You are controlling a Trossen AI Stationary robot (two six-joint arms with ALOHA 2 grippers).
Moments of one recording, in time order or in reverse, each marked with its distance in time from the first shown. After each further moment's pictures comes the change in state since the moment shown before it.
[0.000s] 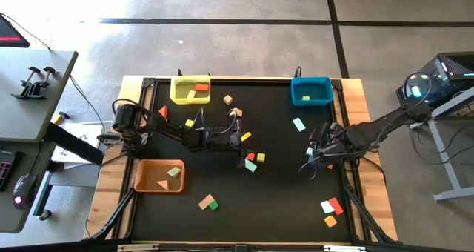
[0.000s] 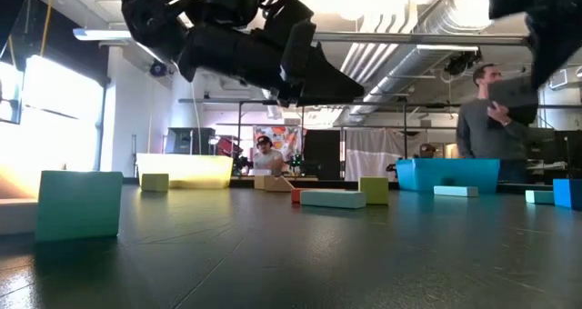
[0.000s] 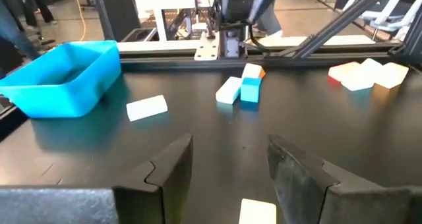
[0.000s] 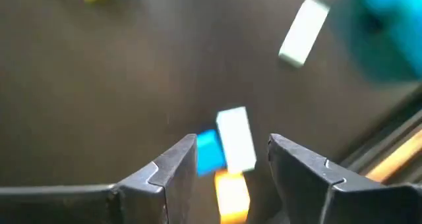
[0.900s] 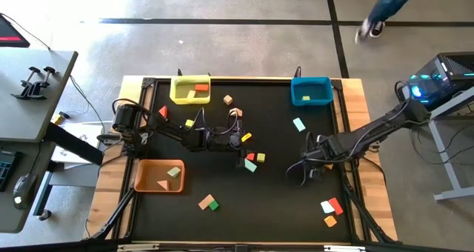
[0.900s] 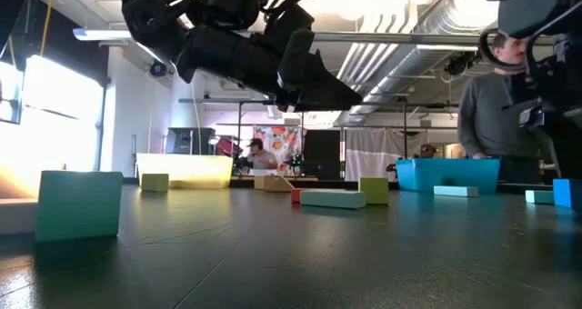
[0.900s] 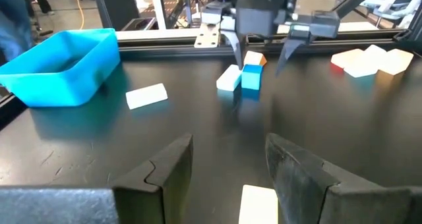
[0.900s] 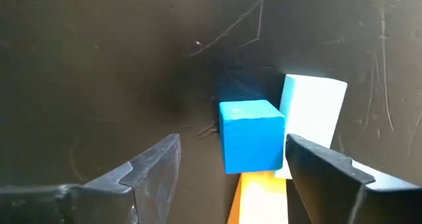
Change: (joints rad) left arm 0.002 0.000 0.000 -0.037 -0.001 0.000; right arm -0.098 0.125 -0.328 0.394 -0.264 -0.406
